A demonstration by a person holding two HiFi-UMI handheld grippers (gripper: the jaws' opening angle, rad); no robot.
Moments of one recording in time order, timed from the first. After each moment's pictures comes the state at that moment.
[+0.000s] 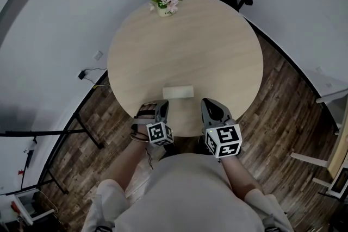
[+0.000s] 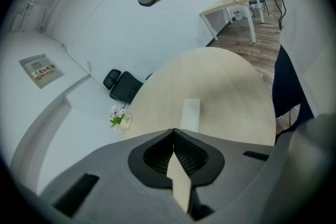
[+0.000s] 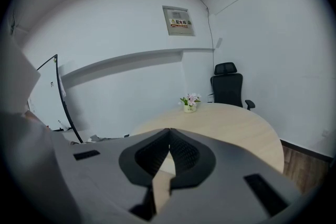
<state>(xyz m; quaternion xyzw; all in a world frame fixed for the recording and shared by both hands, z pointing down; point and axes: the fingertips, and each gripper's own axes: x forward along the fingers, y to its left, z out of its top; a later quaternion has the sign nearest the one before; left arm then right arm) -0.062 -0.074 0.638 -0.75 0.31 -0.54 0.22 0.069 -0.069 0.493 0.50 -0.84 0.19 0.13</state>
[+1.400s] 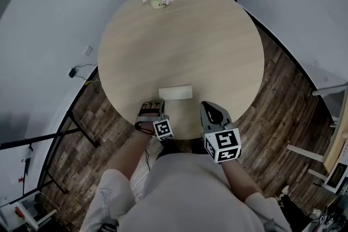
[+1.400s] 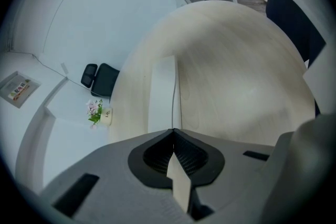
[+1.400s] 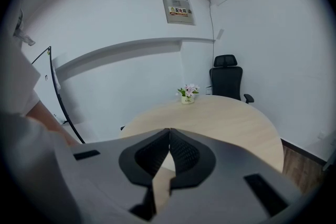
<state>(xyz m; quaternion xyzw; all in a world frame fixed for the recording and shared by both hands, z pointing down) -0.083 -0.105 0.771 -0.69 0.24 -0.64 0.25 0.061 -0.094 0.533 0.50 -0.82 0.21 0.17</state>
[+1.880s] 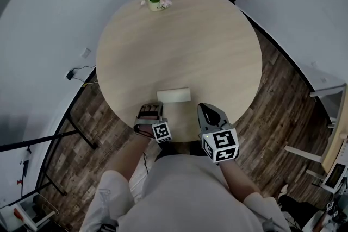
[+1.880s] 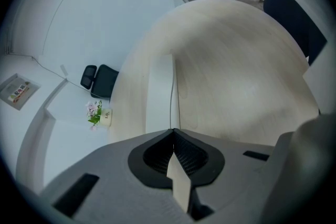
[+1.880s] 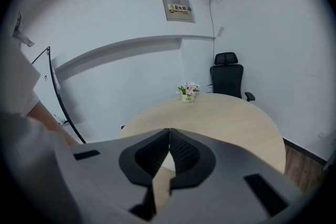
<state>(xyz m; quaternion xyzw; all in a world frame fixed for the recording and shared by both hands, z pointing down) -0.082 -0.104 0.777 -0.69 0.23 -0.64 0.25 0.058 -0.101 0.538 0.49 -0.82 0.21 0.18</state>
